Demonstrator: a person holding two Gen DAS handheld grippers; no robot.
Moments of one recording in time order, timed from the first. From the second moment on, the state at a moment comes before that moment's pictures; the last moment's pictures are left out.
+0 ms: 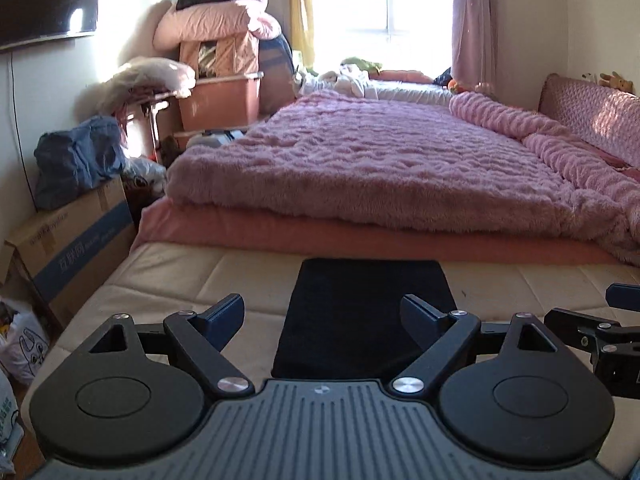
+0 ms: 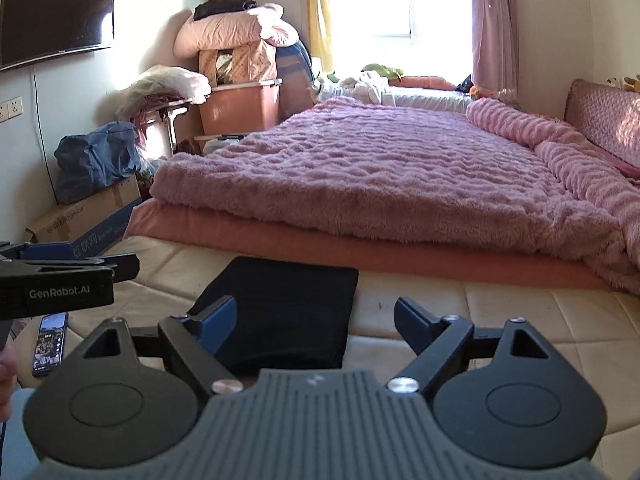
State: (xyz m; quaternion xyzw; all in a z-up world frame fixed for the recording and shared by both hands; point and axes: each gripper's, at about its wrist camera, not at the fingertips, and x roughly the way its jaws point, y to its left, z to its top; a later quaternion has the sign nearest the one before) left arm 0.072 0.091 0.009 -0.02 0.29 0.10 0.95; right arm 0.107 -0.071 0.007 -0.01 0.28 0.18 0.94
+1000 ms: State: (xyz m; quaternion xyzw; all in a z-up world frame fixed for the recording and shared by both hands) left arm 0.056 0.072 -0.023 -0.01 0.38 0.11 0.92; right arm 0.105 -0.062 -0.043 -0.01 0.39 0.18 0.90
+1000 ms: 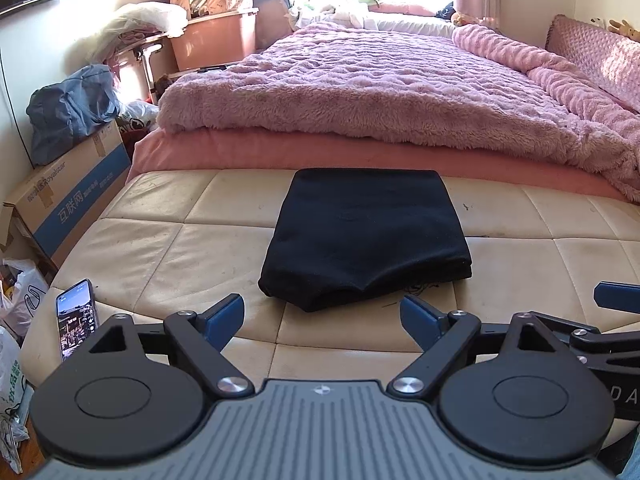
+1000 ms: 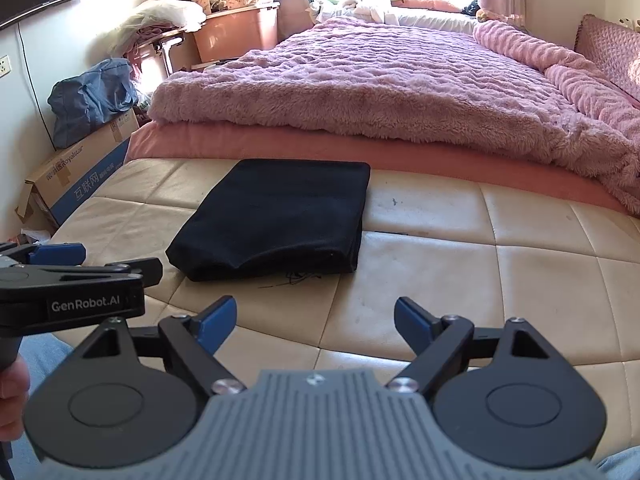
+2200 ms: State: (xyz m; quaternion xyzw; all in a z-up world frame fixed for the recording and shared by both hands) left arm 0.064 0.074 -0.003 0.01 0.36 0.11 0.92; right arm 0.108 -0.069 -0.030 0.00 0.38 0.18 0.91
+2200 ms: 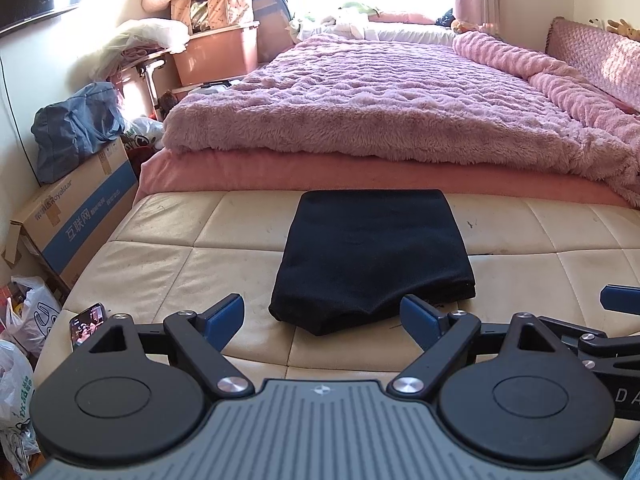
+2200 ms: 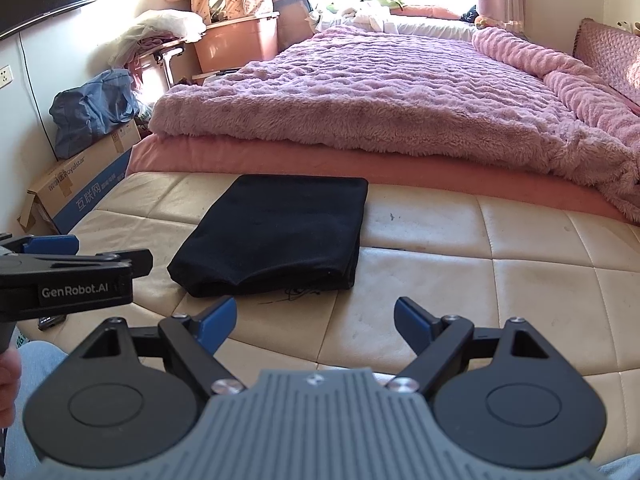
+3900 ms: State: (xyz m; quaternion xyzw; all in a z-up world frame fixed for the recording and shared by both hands) left arm 0.065 0.069 0.005 0.02 0.36 0.11 0.93; right arm 0.111 -0.073 -0.031 0.01 0.37 0.19 0.91
